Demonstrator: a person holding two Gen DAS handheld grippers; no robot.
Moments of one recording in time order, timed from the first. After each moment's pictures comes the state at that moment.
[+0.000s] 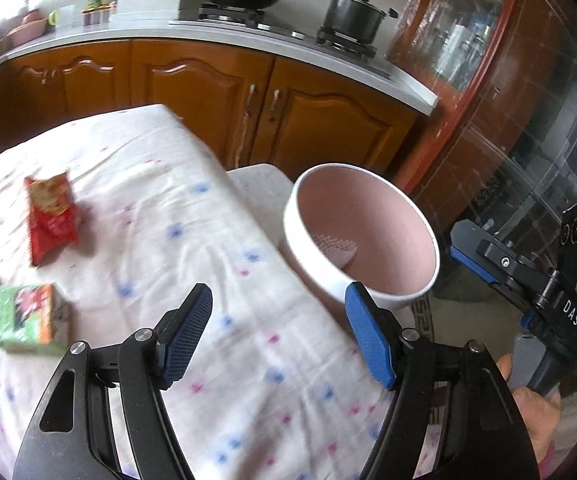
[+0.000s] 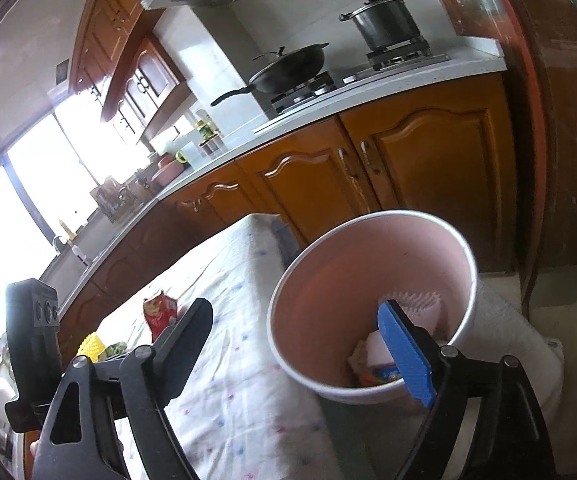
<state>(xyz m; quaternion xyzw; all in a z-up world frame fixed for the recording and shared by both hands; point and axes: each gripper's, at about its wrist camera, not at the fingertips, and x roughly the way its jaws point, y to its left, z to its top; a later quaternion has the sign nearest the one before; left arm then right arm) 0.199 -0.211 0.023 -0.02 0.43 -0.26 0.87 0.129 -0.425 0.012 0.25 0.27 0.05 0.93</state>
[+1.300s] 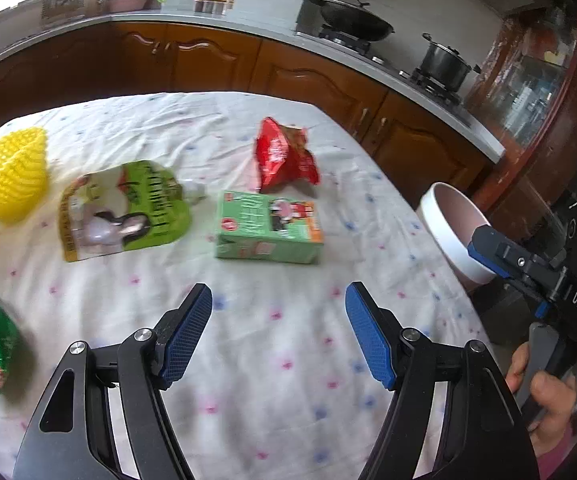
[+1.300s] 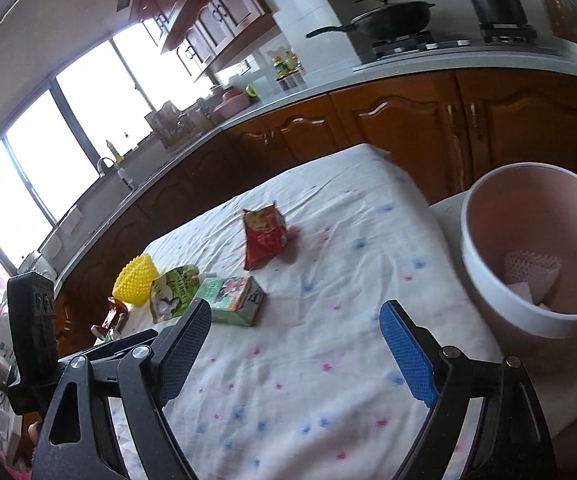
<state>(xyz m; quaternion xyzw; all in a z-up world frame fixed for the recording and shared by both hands) 0.158 -0.016 0.002 -0.08 0.42 -0.15 0.89 0.146 -0.262 0.007 0.18 0.33 0.17 0.91</state>
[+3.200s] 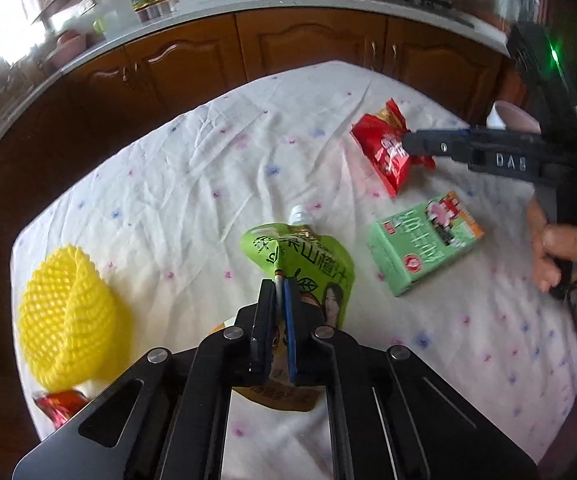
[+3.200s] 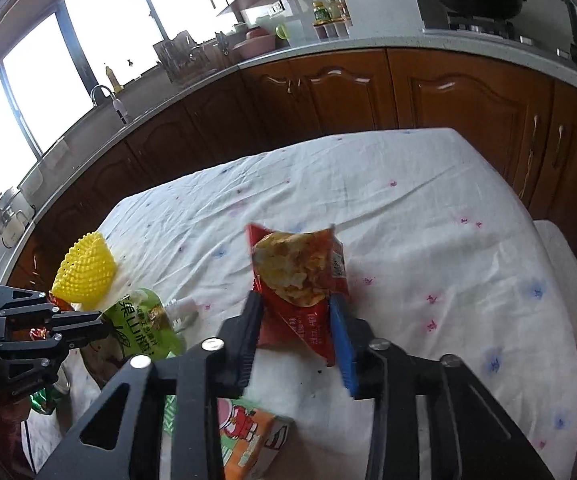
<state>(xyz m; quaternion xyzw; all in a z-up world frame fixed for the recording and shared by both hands) 0.254 0.045 -0.001 0.13 0.46 -0.18 0.86 0.290 -0.166 -0.024 0.08 0.39 0.20 0.90</state>
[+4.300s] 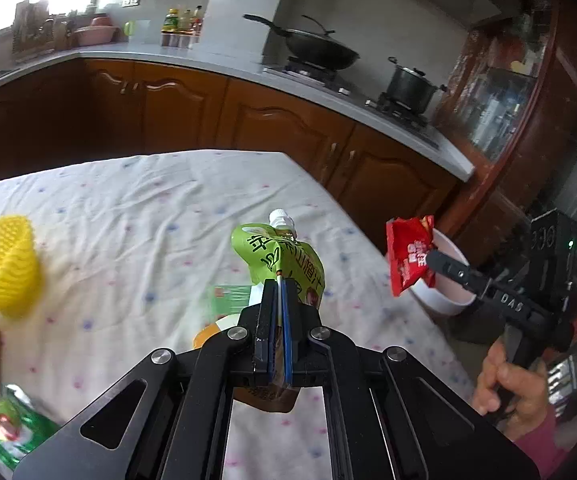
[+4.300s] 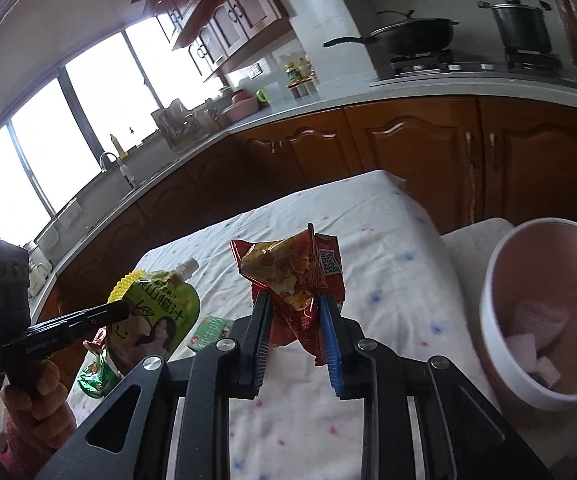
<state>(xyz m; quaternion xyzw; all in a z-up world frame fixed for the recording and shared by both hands) 0.195 -0.012 0.059 -0.07 0.37 -0.21 0.90 0.180 -0.272 0.029 0.16 0.31 0.16 0.92</state>
